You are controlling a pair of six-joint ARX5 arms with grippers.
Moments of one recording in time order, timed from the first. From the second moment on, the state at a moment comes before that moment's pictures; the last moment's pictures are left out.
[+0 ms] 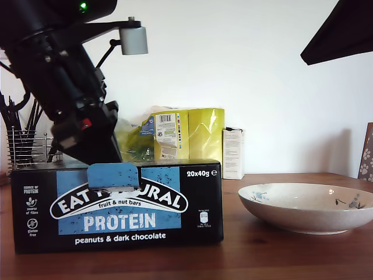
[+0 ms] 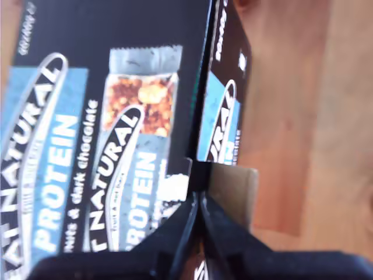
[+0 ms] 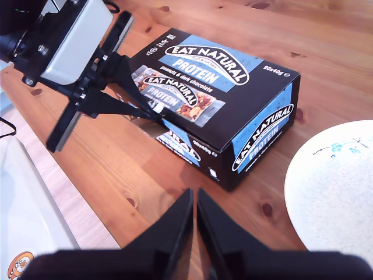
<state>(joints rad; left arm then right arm) -0.77 1.38 0.80 -0.37 -0.07 0.61 0.47 0.70 0.61 -0.48 -0.44 -0.05</state>
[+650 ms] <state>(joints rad) -0.78 1.29 0.80 -0.19 -0.29 0.68 0.47 0.70 0.61 -0.48 -0.44 -0.05</state>
